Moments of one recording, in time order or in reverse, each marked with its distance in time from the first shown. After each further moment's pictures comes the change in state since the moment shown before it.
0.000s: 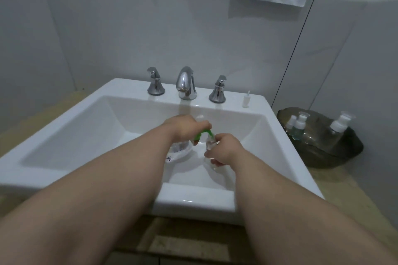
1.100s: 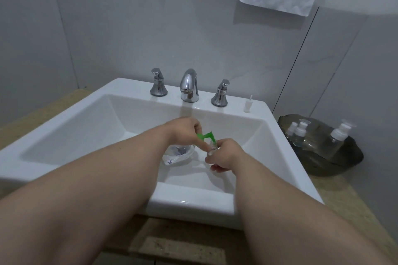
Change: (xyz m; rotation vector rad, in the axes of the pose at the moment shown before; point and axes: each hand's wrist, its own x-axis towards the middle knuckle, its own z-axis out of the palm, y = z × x) left_hand -0.007 -0.006 -0.004 -0.062 -0.045 0.074; right_hand 0.003 0.004 0.001 -0.017 -0.022 0.020
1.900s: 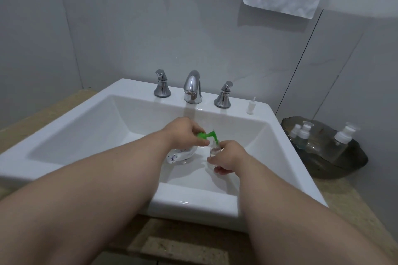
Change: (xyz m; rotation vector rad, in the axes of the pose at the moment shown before) left_hand -0.007 -0.013 0.005 -0.049 0.136 0.076; right_hand -0.001 0.001 -0.001 0.003 -0.006 0.015
